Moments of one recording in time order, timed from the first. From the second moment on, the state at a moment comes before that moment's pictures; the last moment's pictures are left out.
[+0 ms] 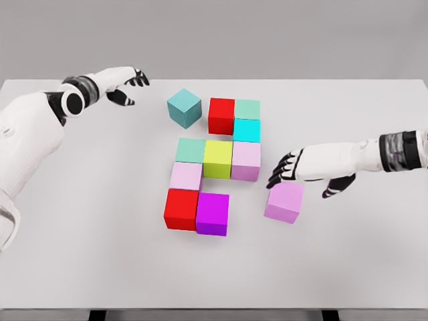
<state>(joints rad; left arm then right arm) -1.06 0.30 -0.94 -0.53 -0.31 -0.15 -0.26 -0.91 -0.97 1.11 -1.59 0.14 -0.61 0.61</state>
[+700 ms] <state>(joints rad) -1.06 0.23 -0.95 -0.50 -0.32 -0.17 -0.32 -0.91 -0.93 1.15 -1.58 0.18 -0.61 0.61</state>
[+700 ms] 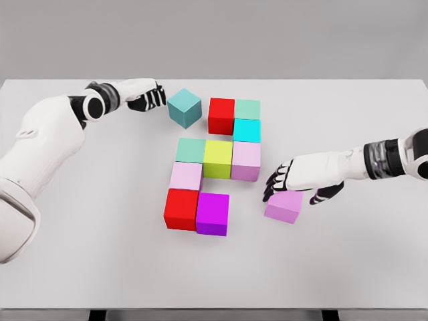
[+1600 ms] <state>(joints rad) -1.06 0.23 -0.95 -0.52 -0.32 -0.19 -0.35 -0.92 -0.92 1.15 -1.64 0.18 -0.61 0.61</state>
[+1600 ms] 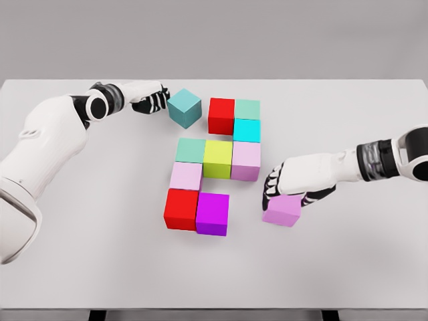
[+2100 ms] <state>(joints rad) -1.06 0.23 -0.95 -0.52 -0.32 -0.24 -0.40 -0.92 -0.88 1.15 -1.65 0.18 -0.61 0.61</state>
